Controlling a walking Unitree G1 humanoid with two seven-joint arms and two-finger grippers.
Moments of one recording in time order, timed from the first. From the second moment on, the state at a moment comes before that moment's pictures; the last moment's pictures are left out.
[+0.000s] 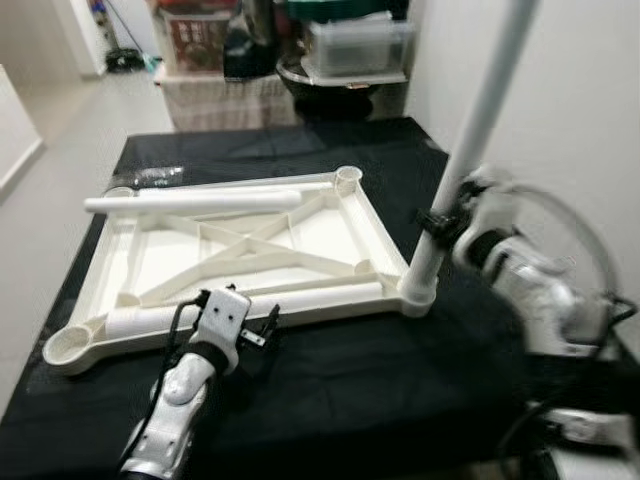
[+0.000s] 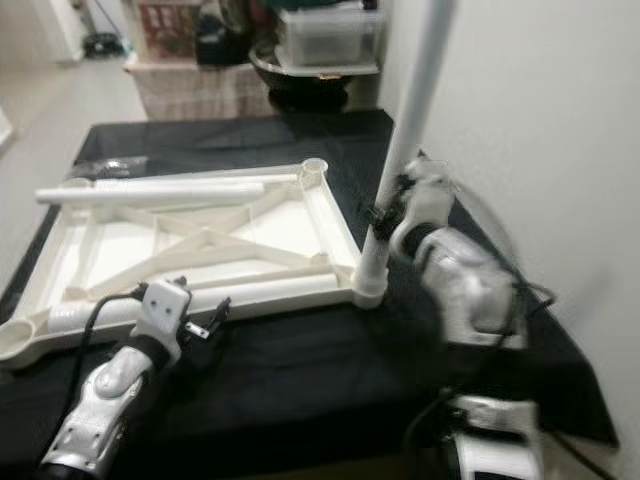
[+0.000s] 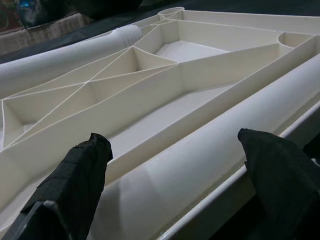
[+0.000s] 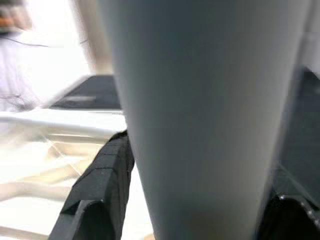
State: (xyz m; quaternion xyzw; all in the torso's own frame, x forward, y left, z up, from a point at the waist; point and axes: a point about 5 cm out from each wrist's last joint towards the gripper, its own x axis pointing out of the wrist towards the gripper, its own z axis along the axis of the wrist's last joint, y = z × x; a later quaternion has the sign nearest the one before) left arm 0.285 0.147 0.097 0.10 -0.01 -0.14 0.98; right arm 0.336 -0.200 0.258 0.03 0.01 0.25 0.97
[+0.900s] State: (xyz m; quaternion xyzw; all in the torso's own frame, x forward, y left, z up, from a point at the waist) left arm 0.281 0.151 0.092 0.11 0.00 -0.14 0.98; right arm 0.321 -0.165 0.234 0.05 0.02 -0.02 1.00
